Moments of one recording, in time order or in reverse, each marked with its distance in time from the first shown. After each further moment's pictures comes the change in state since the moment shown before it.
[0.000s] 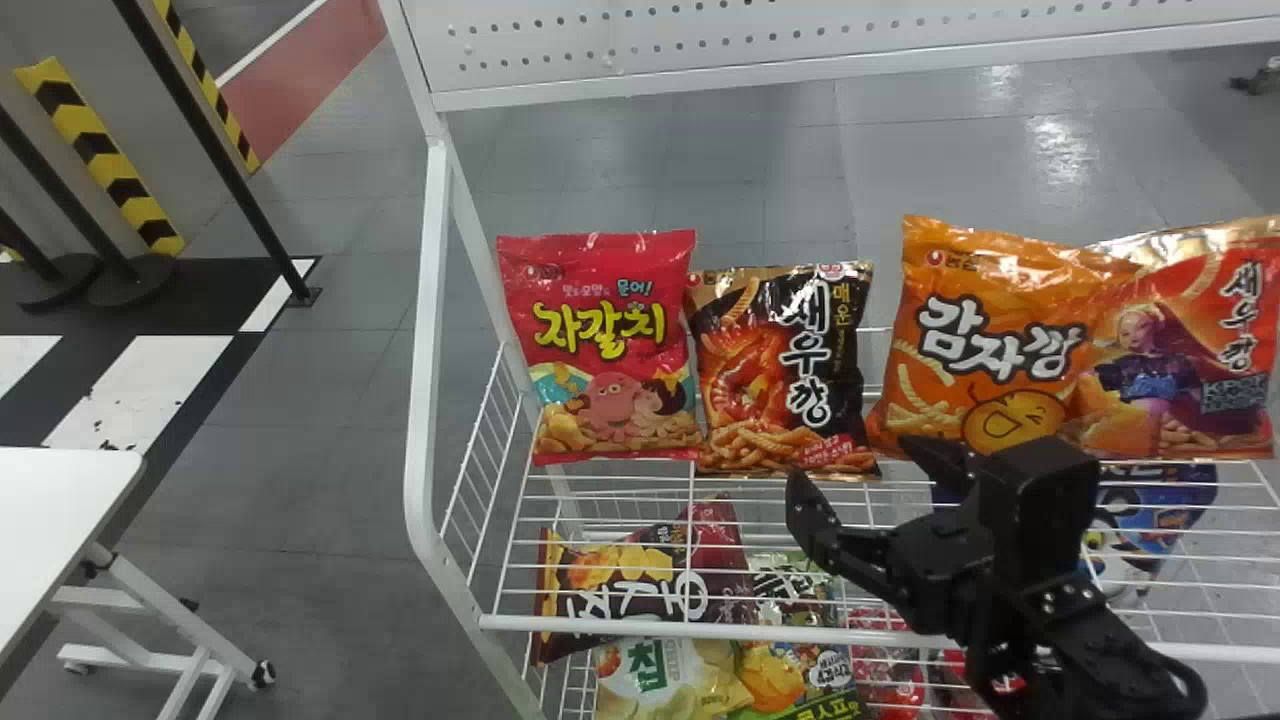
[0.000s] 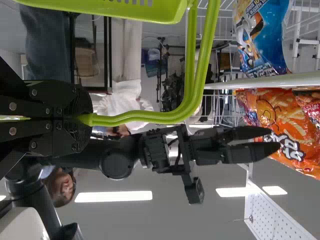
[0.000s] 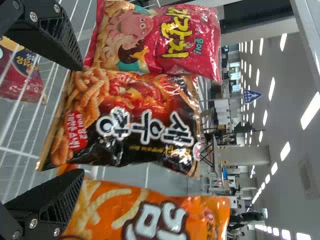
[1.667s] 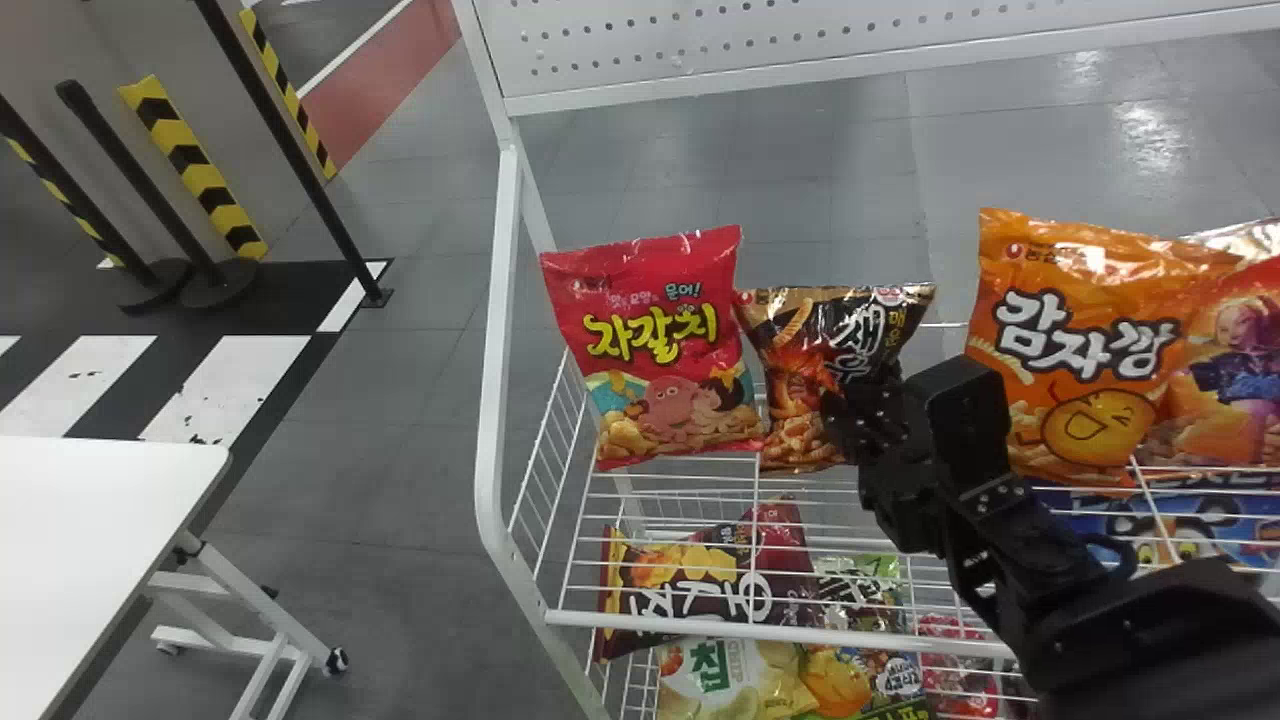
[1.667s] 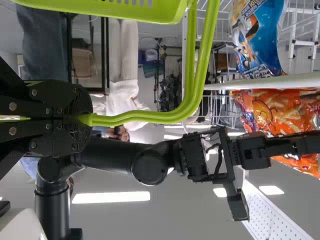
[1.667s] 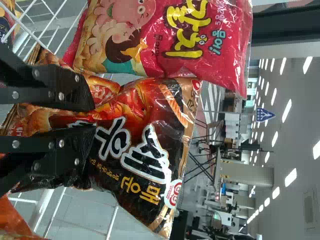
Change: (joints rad) left arm -0.002 0.000 0.008 0.011 0.001 -0.003 0.000; right arm -0.243 0.000 0.125 0.255 0.057 0.006 -0.081
